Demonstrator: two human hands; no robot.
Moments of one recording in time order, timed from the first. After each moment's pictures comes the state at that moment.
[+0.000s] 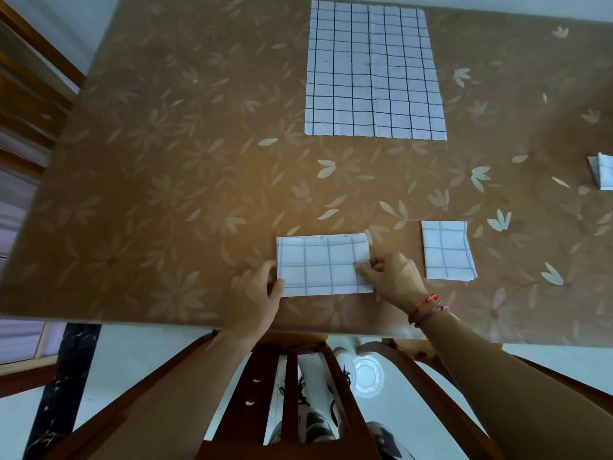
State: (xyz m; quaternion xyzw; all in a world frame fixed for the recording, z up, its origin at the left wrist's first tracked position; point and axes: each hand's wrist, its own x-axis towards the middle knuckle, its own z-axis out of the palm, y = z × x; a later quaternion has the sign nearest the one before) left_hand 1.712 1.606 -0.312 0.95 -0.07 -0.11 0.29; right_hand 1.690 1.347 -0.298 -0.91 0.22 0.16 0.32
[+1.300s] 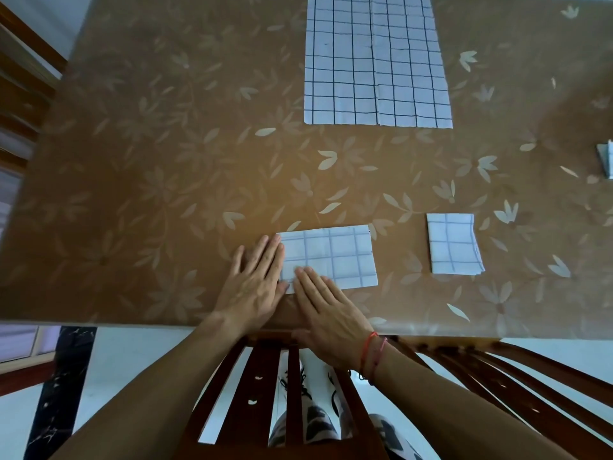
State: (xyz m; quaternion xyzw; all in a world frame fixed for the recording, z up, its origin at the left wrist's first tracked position) left_hand 1.737 1.625 -0.335 0.94 -0.33 -0.12 -0.01; right_hand 1.641 1.447 -0.337 -0.97 -0.19 0.11 0.06
